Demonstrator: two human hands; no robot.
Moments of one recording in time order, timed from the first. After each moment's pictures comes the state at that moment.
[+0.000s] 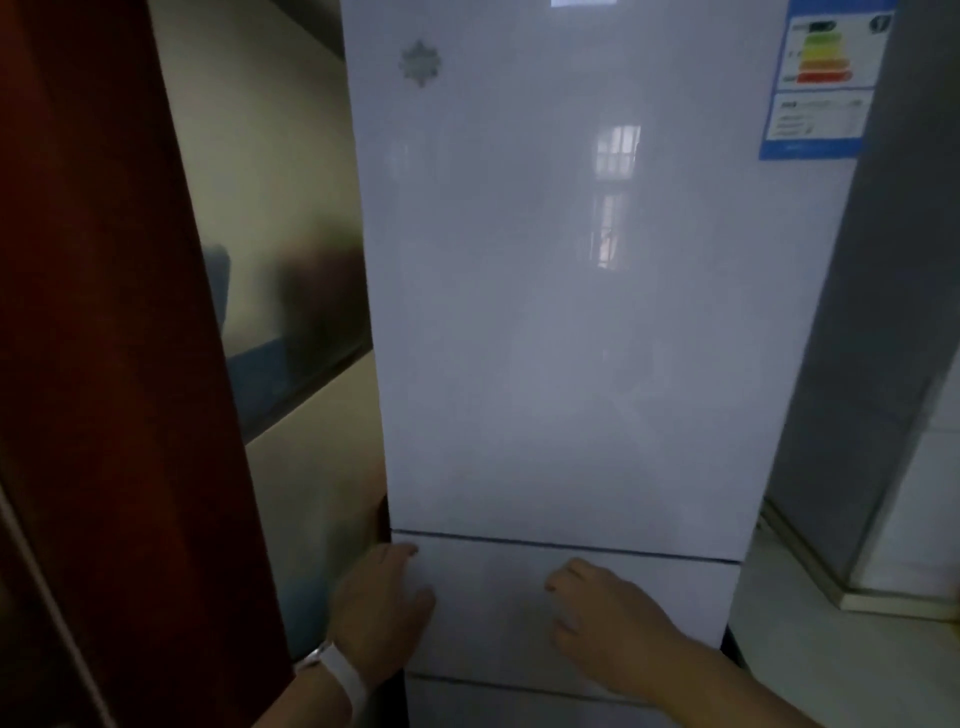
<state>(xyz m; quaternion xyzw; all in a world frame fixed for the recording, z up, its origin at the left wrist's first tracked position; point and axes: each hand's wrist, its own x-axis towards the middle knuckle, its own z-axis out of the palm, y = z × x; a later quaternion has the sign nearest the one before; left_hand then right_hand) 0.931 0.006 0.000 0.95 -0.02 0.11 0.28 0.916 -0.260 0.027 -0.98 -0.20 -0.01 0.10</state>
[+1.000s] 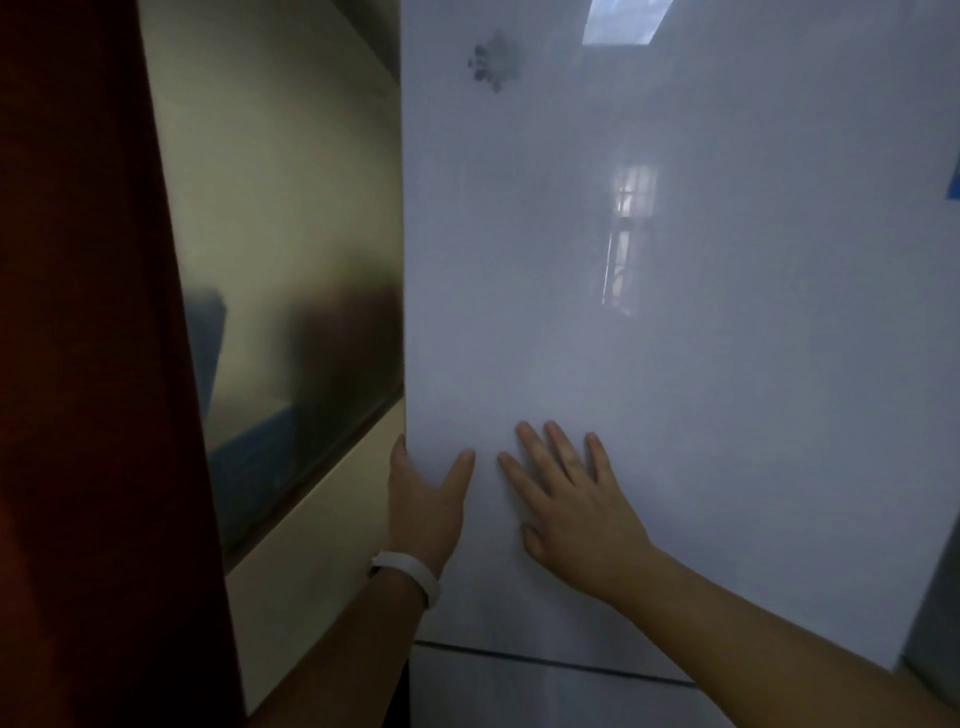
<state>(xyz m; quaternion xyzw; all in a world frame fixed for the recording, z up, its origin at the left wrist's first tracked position) 1.121 0.010 0.094 0.66 -0.02 0.27 0.70 1.098 -0.173 0.114 -0.90 -0.24 -0.33 -0.14</state>
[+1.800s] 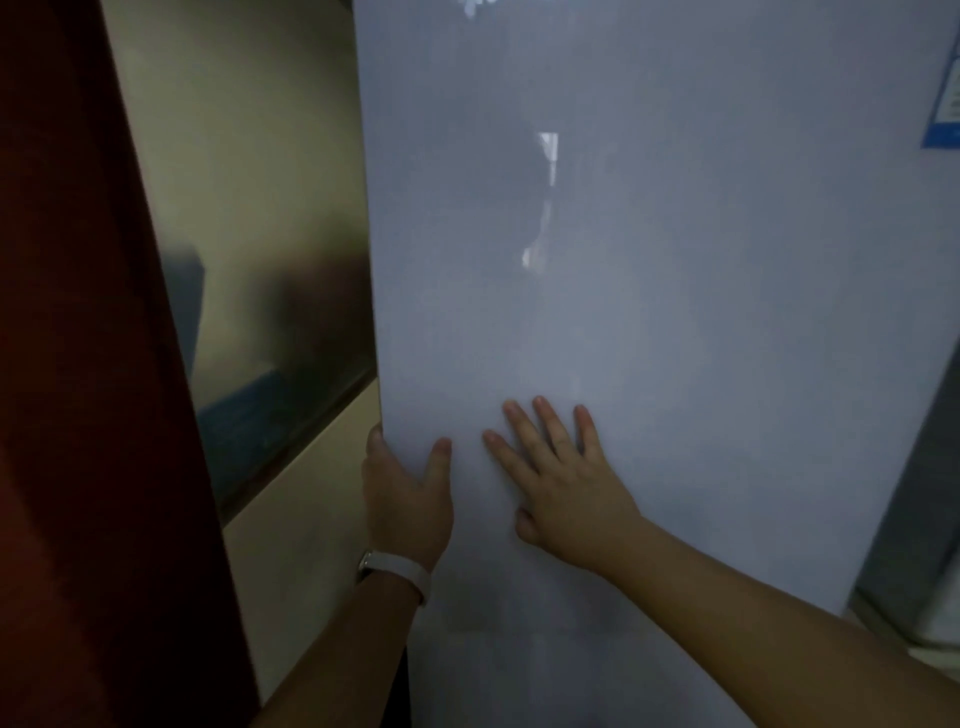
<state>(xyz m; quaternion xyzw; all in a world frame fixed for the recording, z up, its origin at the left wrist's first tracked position) 1.087 0.009 0.076 0.69 -0.01 0.35 0.63 1.079 -0.178 0.098 -0.87 -0.25 -0.38 -0.17</state>
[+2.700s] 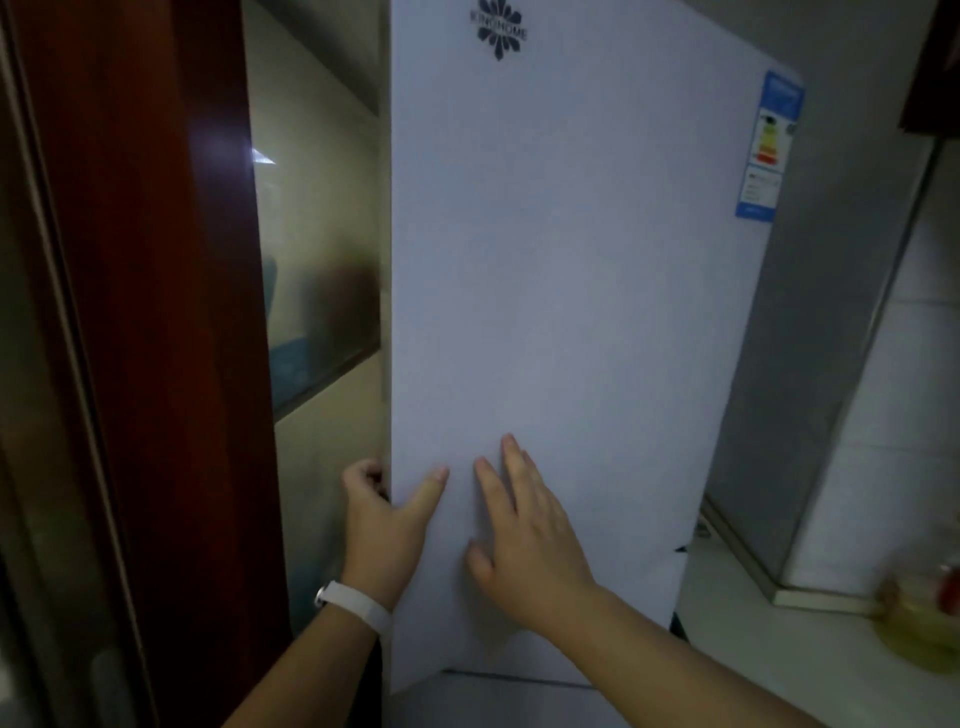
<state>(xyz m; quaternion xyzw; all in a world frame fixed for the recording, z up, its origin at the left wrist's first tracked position) 0.878 -0.025 0.075 0.62 -0.03 0.28 0.73 0.854 -0.186 0.085 -0.94 -0.20 -0.24 0.11</state>
